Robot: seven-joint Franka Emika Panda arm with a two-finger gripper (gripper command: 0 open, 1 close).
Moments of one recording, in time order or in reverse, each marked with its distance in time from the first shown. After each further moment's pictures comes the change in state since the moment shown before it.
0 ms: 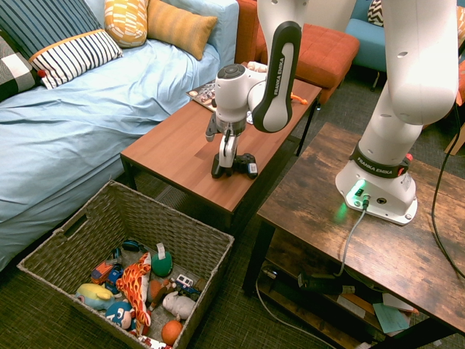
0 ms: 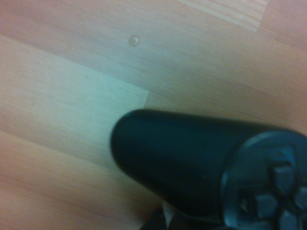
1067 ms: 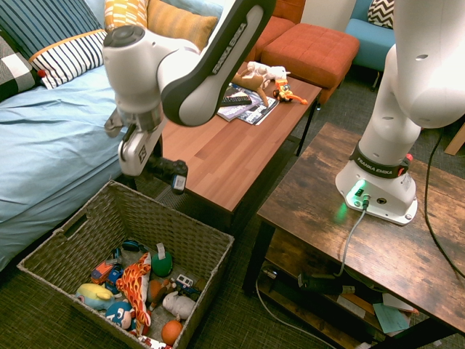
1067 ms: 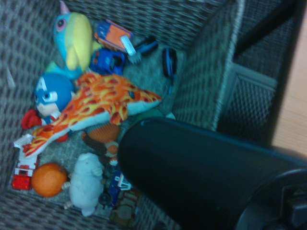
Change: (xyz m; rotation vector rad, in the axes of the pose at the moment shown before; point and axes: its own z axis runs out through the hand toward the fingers) arm -0.045 -0.272 -0.143 0.015 0.103 0.005
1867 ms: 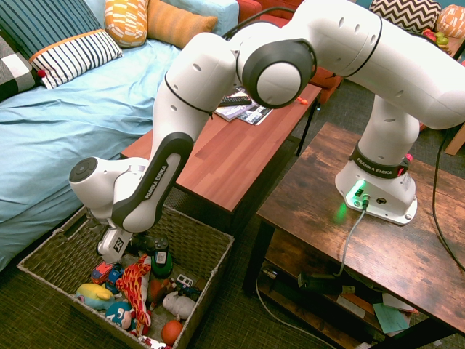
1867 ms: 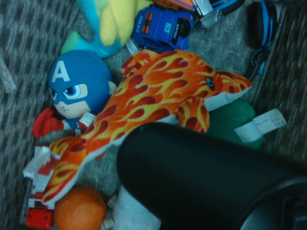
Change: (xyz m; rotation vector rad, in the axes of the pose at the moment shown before) arm -0.022 -0.105 0.240 -0.129 -0.178 0.021
